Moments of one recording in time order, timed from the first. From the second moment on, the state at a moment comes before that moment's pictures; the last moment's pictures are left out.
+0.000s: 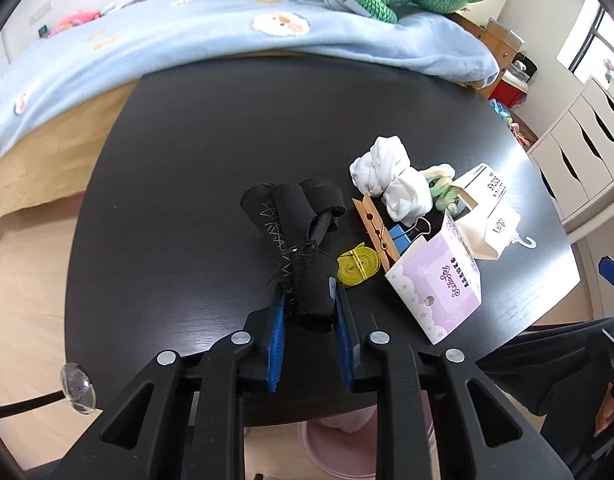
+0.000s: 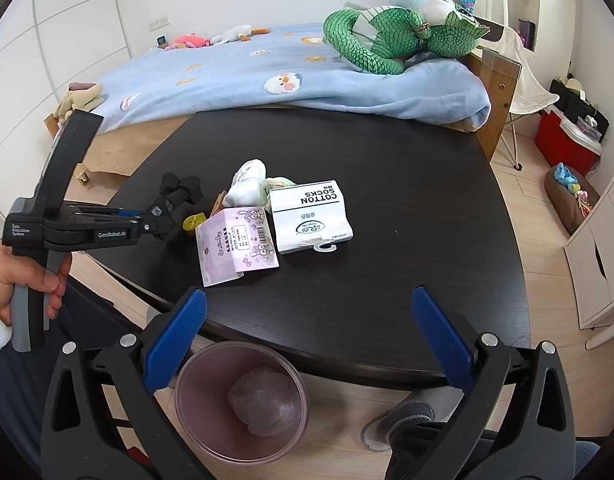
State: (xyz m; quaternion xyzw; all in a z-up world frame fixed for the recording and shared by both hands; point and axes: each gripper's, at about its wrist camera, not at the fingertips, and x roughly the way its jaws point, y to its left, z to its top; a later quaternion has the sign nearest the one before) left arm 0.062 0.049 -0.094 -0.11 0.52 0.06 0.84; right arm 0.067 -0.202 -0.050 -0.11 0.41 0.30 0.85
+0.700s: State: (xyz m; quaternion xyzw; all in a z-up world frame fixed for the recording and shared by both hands) left arm 0.013 0.030 -0.040 -0.03 0.41 0.05 0.91; right arm 0.108 -0.151 -0.036 -0.19 0.41 0.31 0.83
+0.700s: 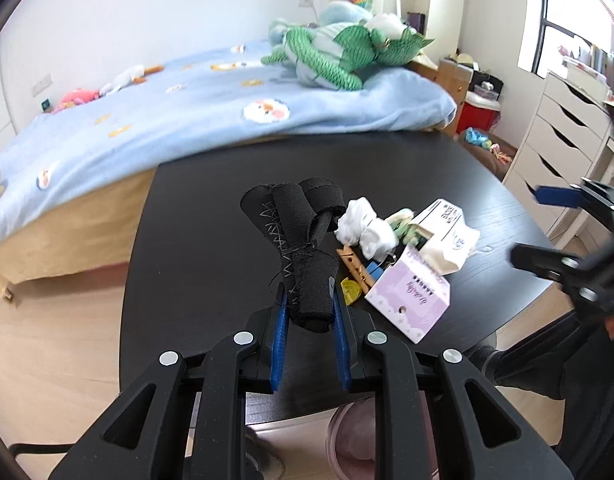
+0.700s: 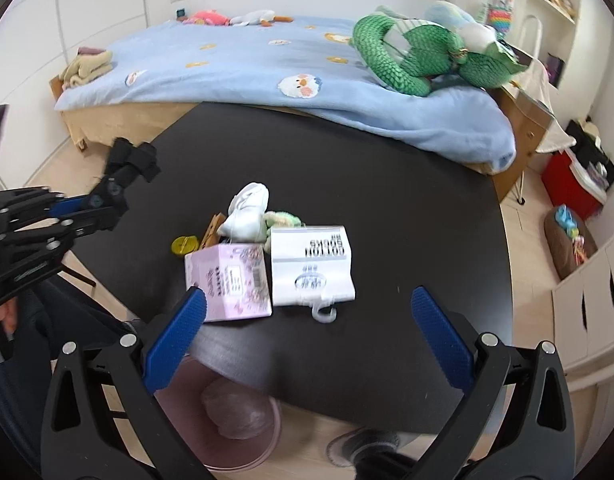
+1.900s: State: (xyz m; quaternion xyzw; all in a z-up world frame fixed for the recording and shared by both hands) left arm 0.016 0.032 -0.050 -0.04 0.41 0.04 0.91; right arm 0.181 -0.113 -0.100 -0.22 0.52 0.34 0.75
